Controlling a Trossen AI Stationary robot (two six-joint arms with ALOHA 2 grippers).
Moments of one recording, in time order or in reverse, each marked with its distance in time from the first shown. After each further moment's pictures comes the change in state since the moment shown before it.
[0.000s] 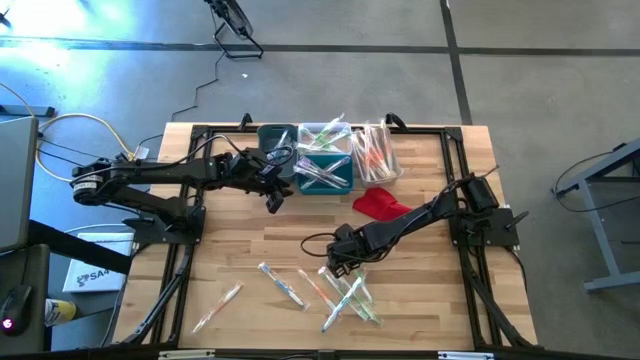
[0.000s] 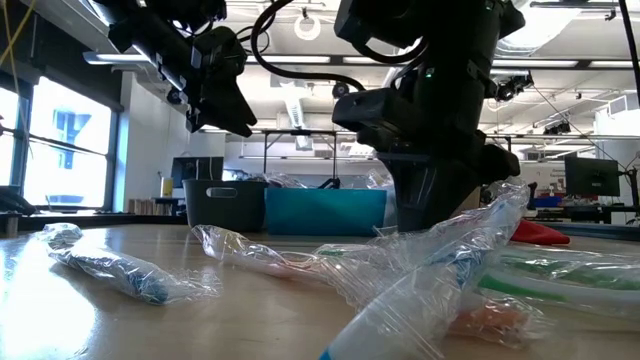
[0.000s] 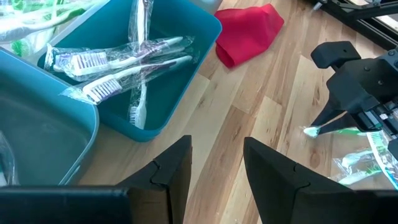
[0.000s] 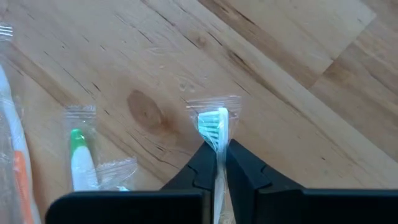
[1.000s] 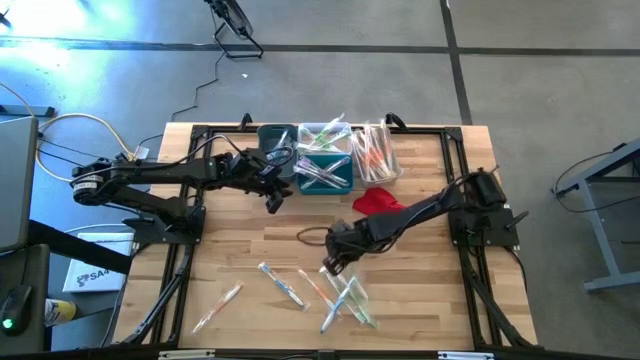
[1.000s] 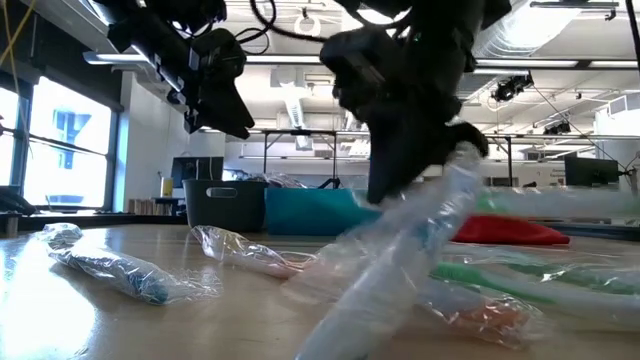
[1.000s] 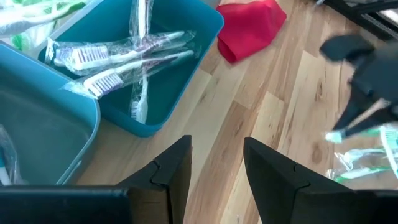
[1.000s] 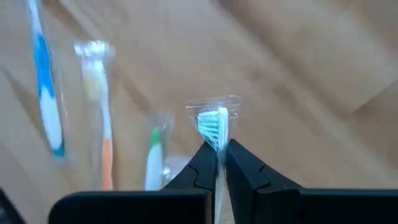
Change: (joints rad) left arm 0.000 0.000 0.000 -0.015 0.000 0.003; right arm -0.042 -0.075 0.000 0.080 -0.076 -0.116
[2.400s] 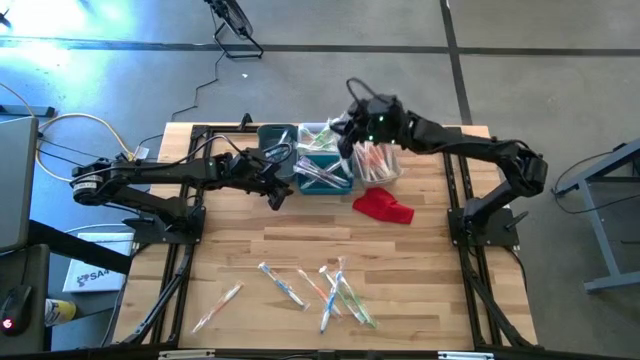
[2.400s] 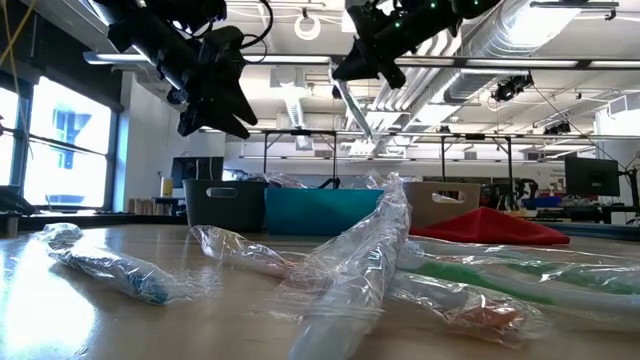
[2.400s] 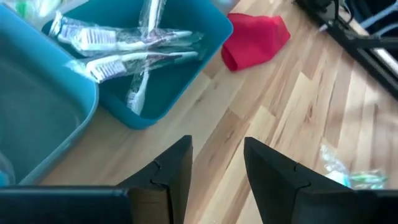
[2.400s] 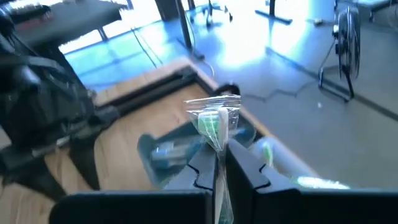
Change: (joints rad) left arm 0.000 0.000 0.000 0.009 -0.006 -0.182; right arm -0.676 -0.368 0.001 0.399 -0.037 -0.894
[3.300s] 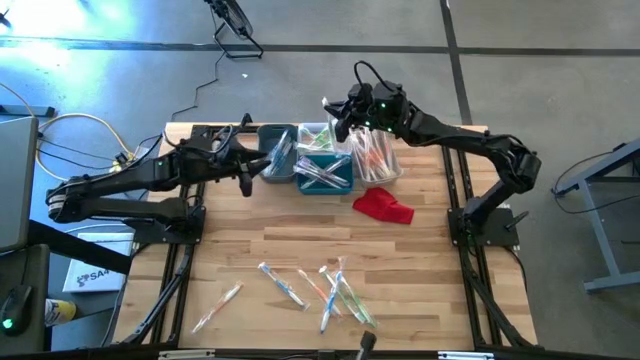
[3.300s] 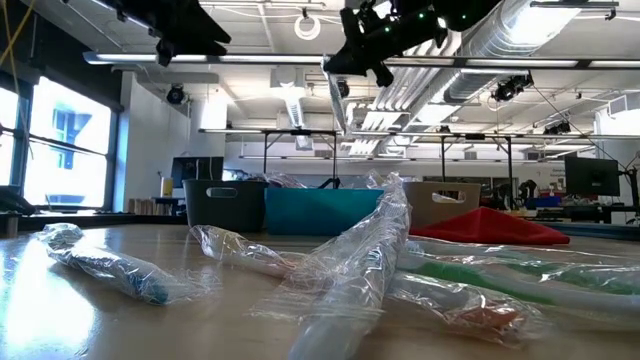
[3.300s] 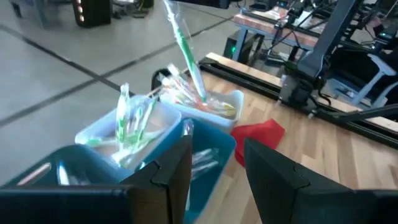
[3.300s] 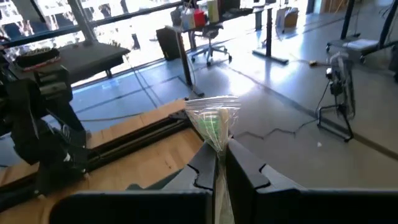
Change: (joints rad) left arm 0.000 -0.416 0.000 -0.001 -0.236 0.292; right arm -0.076 0.062 0.036 0.213 -0.058 -0.031
